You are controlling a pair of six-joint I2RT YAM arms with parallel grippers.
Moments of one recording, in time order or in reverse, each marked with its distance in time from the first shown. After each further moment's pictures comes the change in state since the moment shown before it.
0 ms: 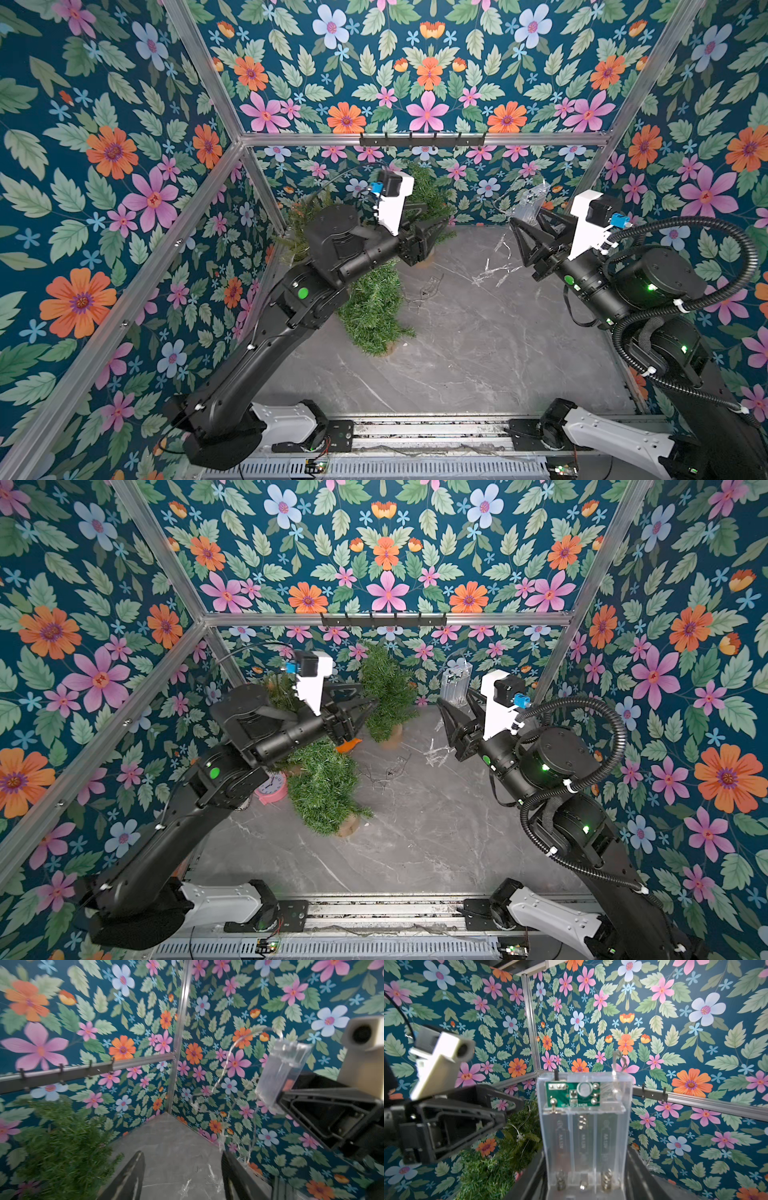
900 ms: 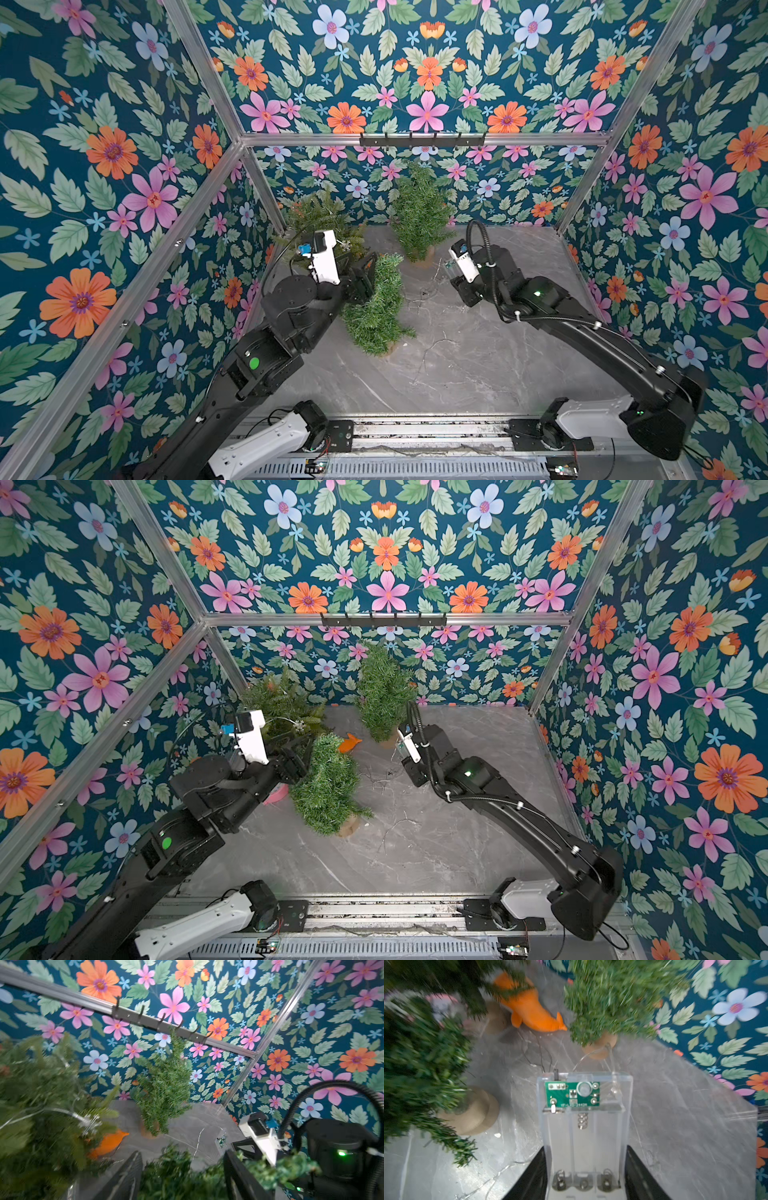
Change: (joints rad) left arm 0.001 -0.460 -0.443 -0.088 -0.536 -0.185; right arm 0.000 0.322 -0.196 -0.340 0.050 -0.042
